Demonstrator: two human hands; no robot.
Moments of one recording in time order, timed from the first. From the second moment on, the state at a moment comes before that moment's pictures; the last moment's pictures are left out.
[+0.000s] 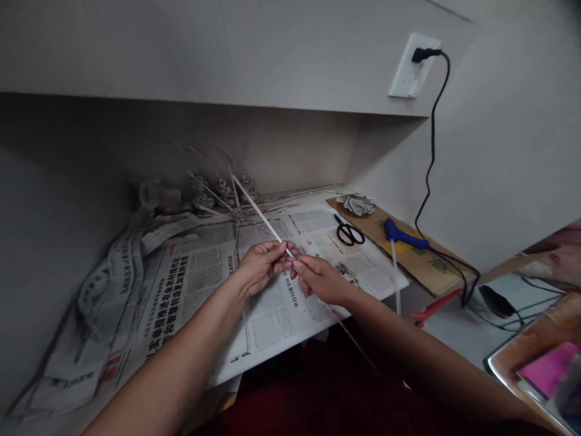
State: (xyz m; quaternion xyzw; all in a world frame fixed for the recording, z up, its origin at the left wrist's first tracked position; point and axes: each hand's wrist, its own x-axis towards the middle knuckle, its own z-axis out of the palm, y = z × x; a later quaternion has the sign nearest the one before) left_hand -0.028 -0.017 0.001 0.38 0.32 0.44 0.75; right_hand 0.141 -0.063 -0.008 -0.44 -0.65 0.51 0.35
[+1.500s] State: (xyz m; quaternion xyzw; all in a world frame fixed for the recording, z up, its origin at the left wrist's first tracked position) left_hand -0.032 -0.013 -0.003 0.38 0.31 0.45 0.75; right_hand 0.136 -0.059 -0.010 -0.42 -0.60 0.58 0.35
